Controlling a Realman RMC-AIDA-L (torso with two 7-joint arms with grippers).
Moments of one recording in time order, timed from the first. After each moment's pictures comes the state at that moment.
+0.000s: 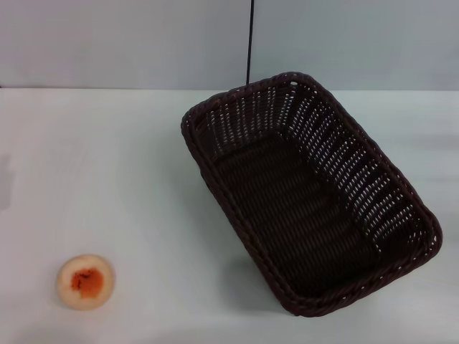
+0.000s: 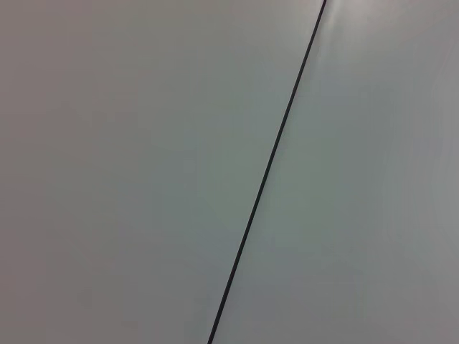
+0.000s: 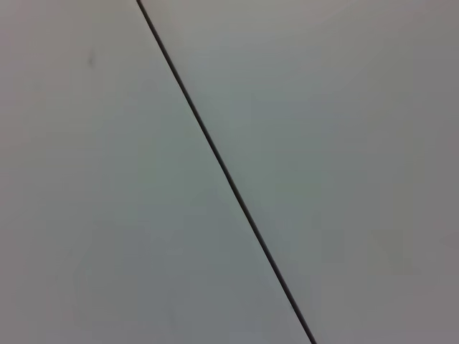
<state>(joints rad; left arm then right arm) -0.16 -2.06 -0.73 -0.03 2.08 1.86 -0.63 0.38 2.07 -0.43 -0.16 -0.83 -1.33 0.78</state>
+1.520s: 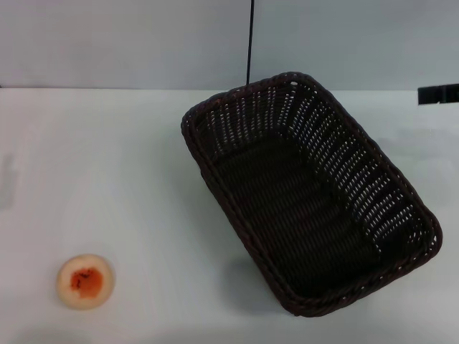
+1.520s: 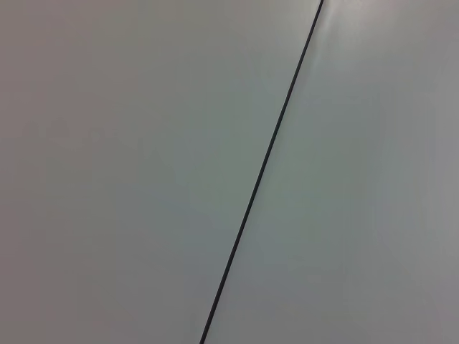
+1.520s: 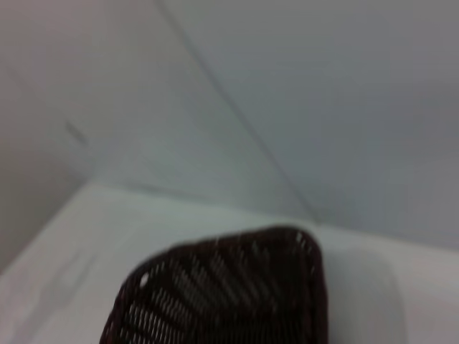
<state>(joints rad) -0.16 -2.06 -0.72 -0.04 2.08 1.87 -0.63 0.65 1.95 -0.50 -1.02 -2.32 -1.78 2.19</state>
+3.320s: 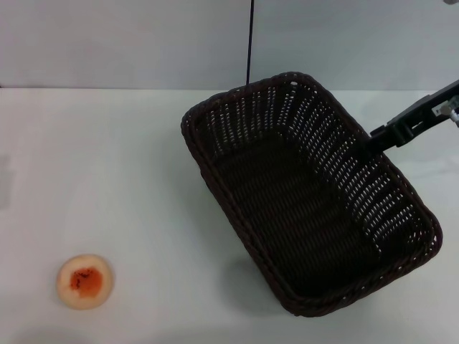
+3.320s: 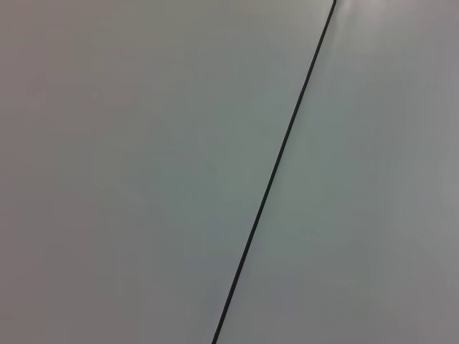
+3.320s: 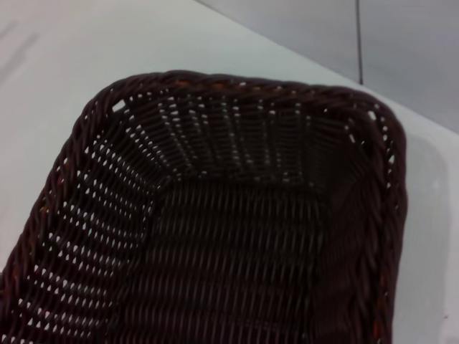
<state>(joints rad) -0.16 -2.07 -0.72 -0.04 2.07 1.83 -0.63 0.82 2.03 -0.90 -1.04 -2.59 -1.66 2.30</state>
